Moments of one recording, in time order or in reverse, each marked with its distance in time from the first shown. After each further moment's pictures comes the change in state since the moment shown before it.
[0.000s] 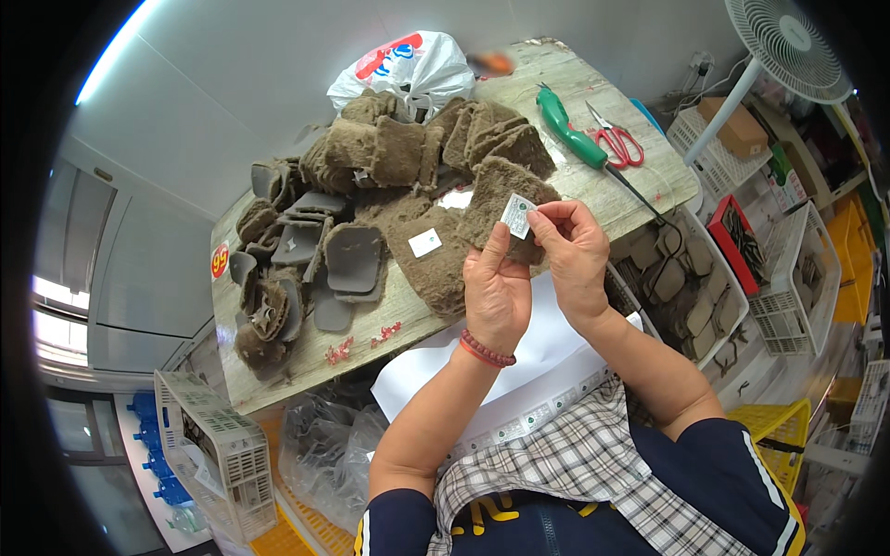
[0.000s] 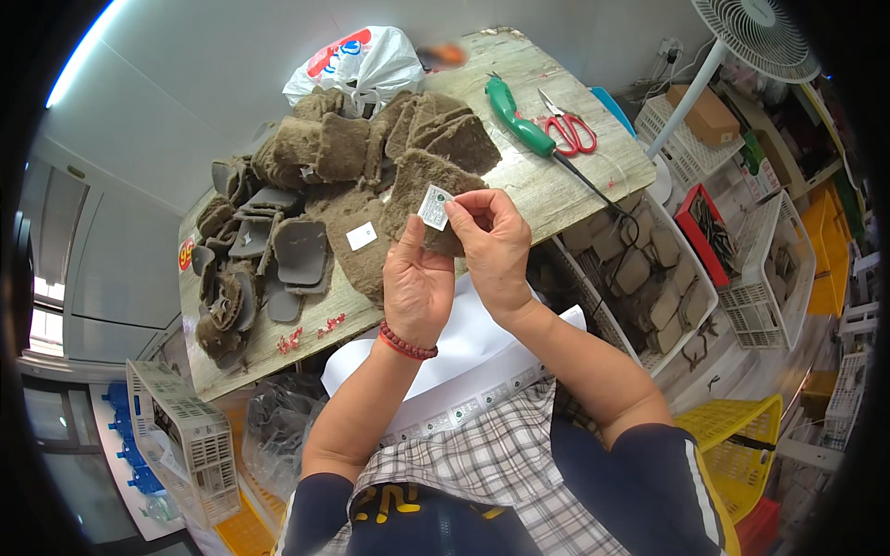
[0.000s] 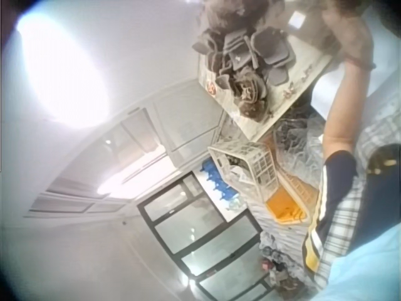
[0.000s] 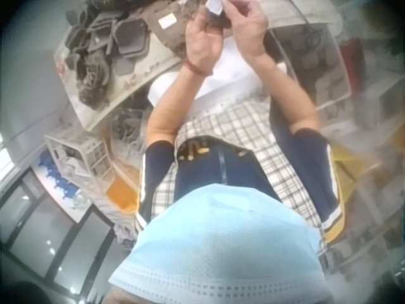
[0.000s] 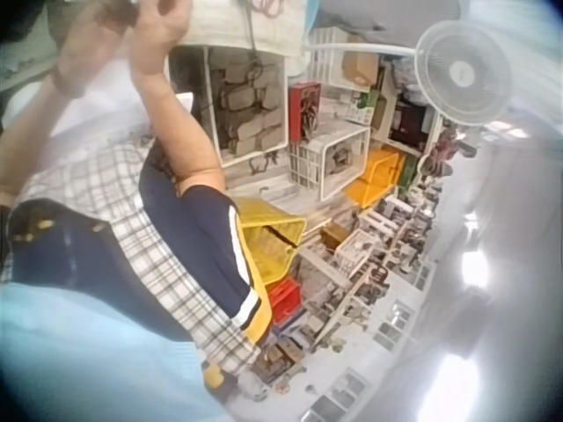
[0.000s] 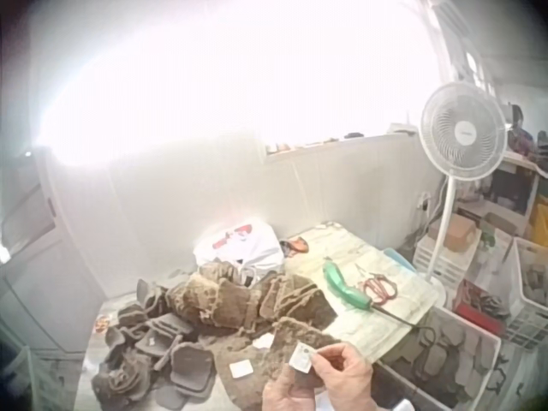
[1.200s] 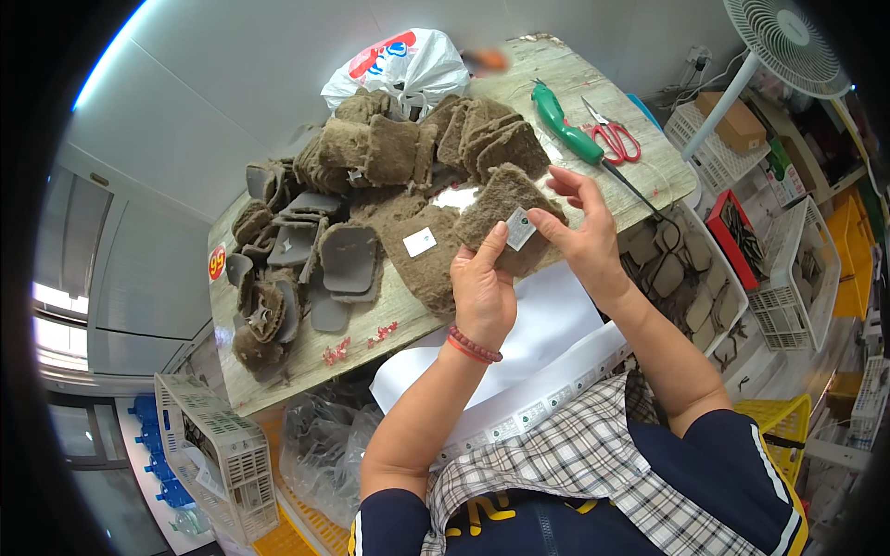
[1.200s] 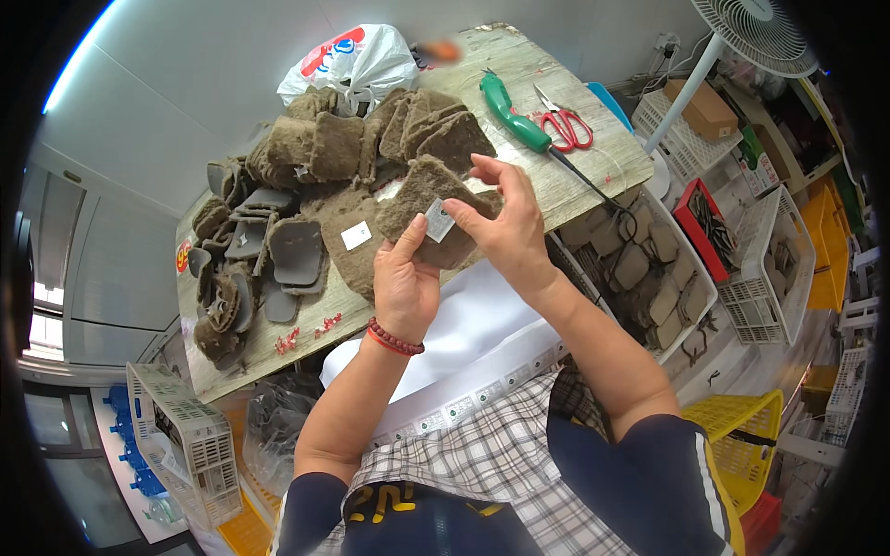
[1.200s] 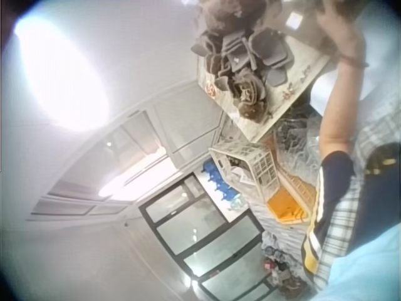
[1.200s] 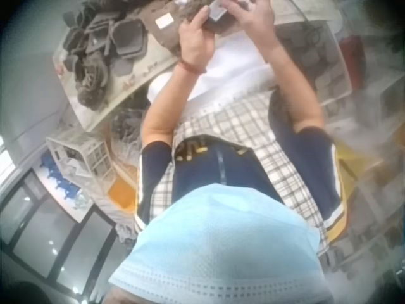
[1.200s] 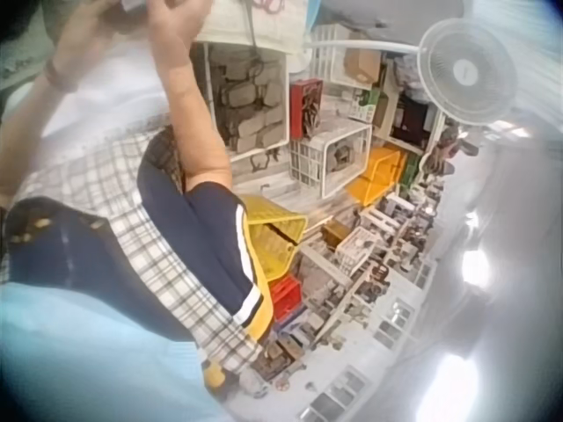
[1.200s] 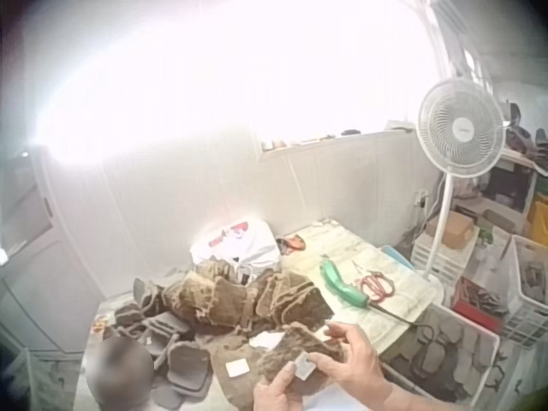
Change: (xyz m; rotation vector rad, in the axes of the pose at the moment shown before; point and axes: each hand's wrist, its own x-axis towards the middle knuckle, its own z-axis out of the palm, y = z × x) left_hand 0.003 0.005 -0.003 0.164 0.187 -0.011; right_hand 0.030 -0.002 -0.031 -0.520 -0.110 -0.488
